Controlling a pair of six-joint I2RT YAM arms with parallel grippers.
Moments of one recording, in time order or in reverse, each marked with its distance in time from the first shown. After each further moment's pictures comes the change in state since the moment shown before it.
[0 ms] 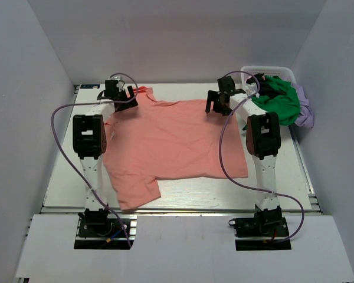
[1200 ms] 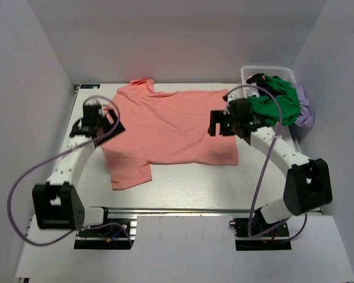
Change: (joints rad) left arm -0.009 -0.940 -0.642 -0.314 -0.129 -0.208; right arm 0.115 -0.832 -0.777 0.196 -0.090 -0.096
